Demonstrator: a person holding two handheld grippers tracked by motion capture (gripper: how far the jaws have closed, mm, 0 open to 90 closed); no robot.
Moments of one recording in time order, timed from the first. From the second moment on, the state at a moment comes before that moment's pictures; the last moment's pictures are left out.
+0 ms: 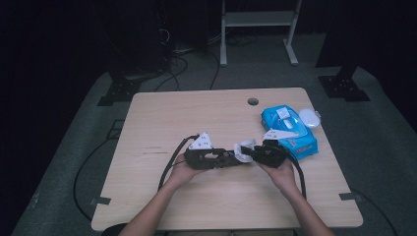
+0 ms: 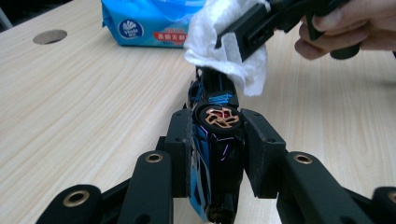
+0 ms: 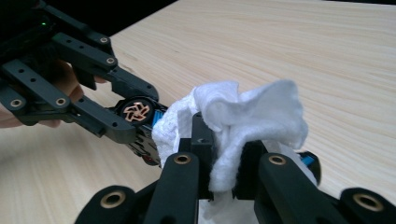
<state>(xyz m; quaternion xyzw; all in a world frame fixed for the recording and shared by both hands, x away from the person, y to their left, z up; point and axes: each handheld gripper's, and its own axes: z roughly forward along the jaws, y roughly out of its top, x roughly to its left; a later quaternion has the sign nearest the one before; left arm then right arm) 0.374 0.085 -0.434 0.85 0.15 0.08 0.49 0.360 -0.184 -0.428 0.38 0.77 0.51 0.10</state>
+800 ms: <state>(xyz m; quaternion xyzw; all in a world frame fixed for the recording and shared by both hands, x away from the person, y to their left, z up) 0.380 0.074 -0.452 0.88 0.16 0.08 0.44 0.354 -0.166 -0.435 0.36 0.79 0.49 0.10</state>
